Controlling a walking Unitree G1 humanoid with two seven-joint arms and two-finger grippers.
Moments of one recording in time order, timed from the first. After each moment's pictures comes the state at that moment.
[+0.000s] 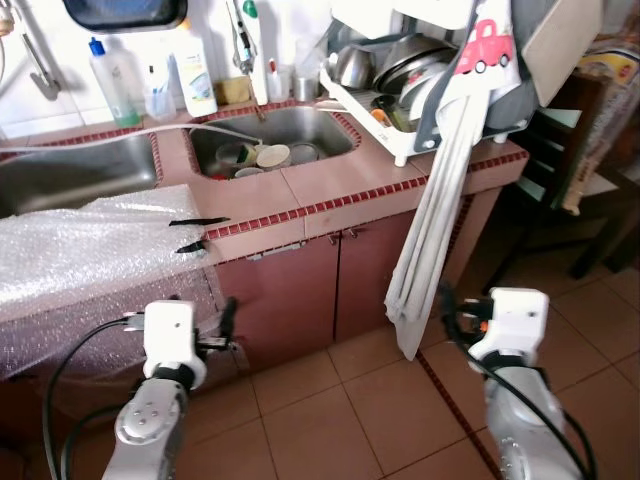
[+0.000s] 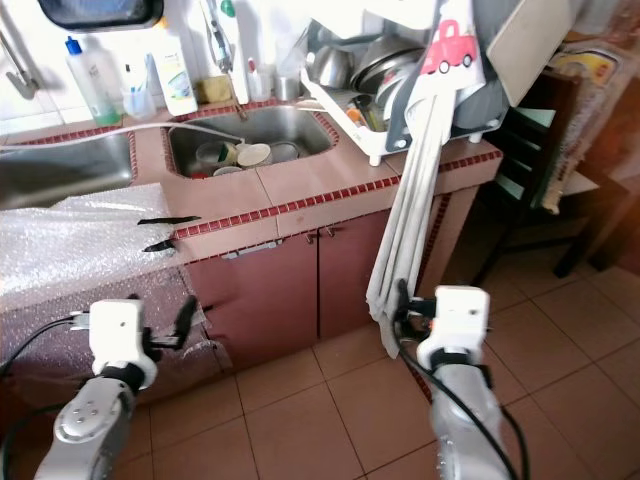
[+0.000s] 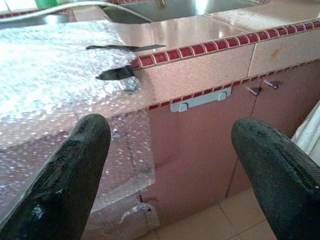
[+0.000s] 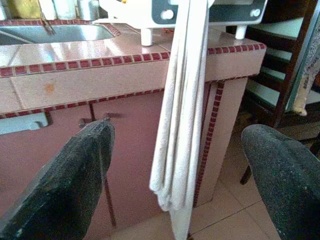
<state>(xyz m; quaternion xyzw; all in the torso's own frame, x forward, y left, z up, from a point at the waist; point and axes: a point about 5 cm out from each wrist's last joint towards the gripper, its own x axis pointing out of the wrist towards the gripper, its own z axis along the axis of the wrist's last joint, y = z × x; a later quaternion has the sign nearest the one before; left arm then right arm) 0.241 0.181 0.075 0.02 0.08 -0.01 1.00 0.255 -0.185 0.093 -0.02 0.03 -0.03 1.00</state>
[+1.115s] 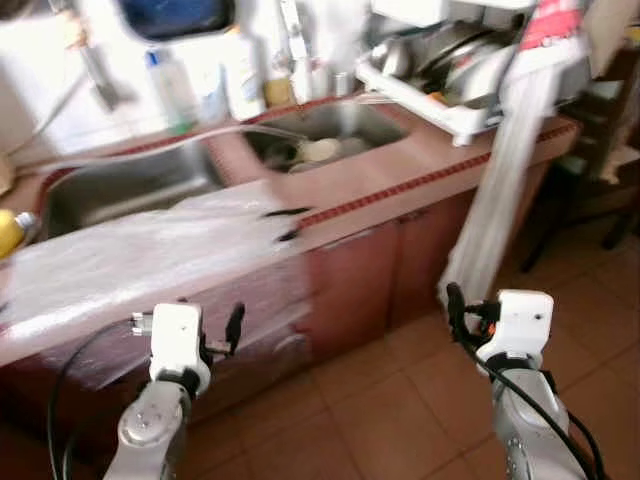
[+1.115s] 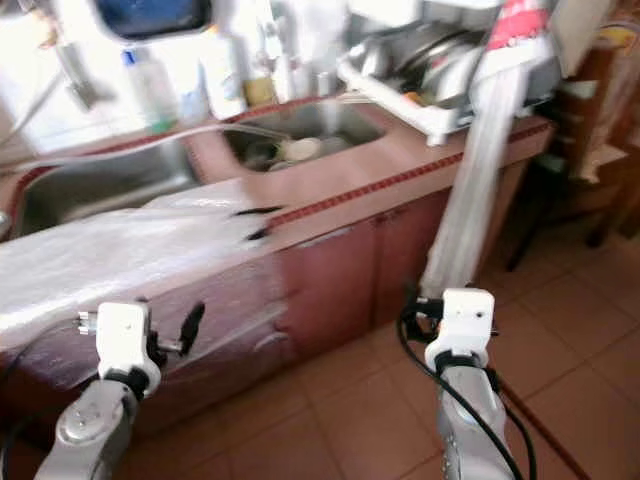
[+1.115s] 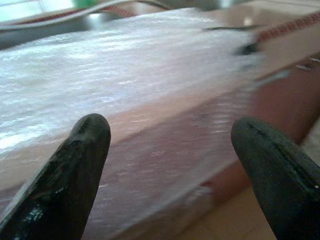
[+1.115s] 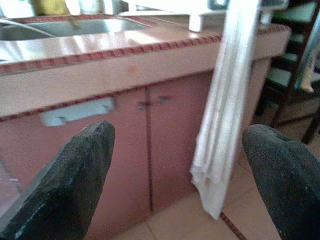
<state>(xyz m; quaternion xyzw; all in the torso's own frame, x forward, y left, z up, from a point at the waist) 0.237 0.177 0.079 0.03 0.08 -0.03 1.00 0.253 -0.189 0.090 -0.02 0.04 -0.05 1.00</state>
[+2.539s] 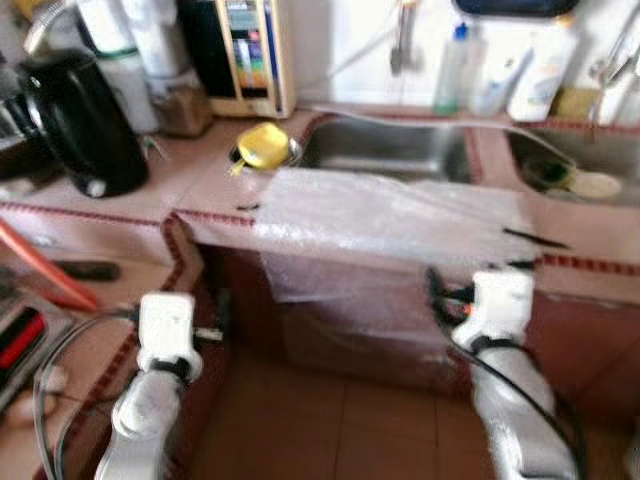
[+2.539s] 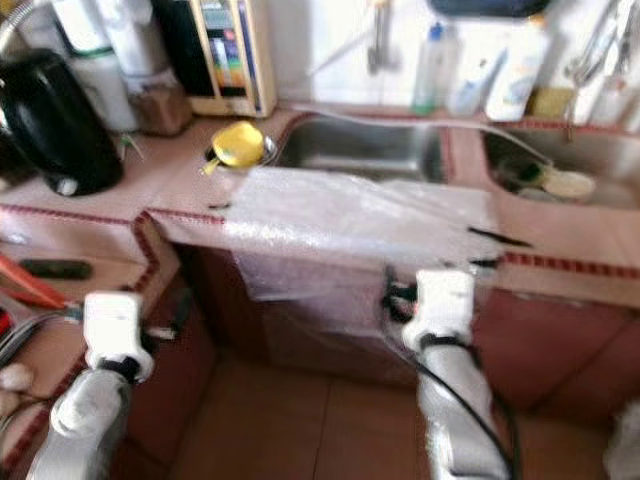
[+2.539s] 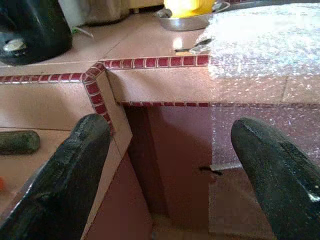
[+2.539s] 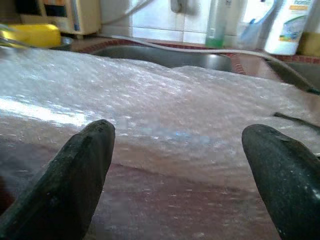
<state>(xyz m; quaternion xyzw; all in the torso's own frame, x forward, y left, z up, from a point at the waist) 0.248 0.185 0.083 0.05 0.06 -0.01 1.00 0.270 -0.167 0.107 -0.03 0.00 0.01 1.00</state>
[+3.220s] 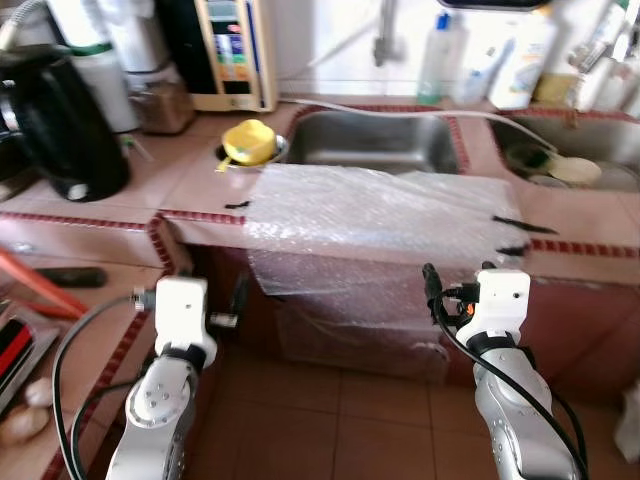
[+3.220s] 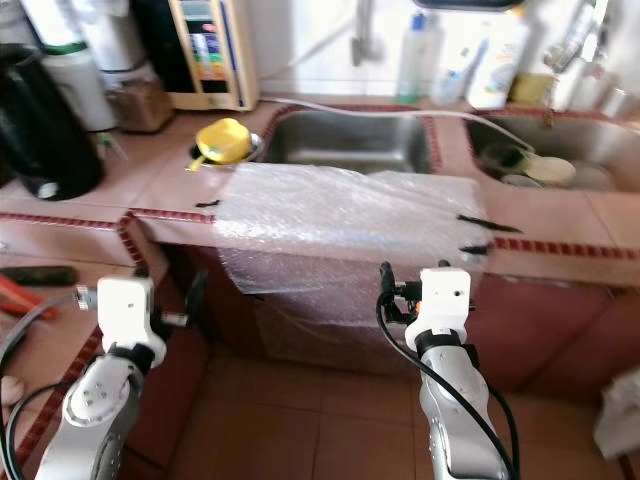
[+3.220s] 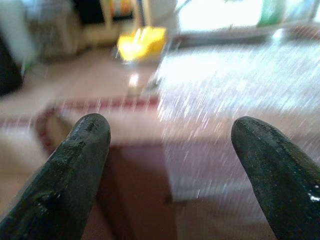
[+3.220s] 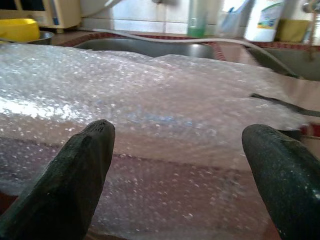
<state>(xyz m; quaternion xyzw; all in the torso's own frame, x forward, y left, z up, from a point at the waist) 0.252 0.162 0.113 0.03 -0.01 -0.04 1.00 0.267 -0.172 0.110 -0.03 0.00 0.00 1.00</state>
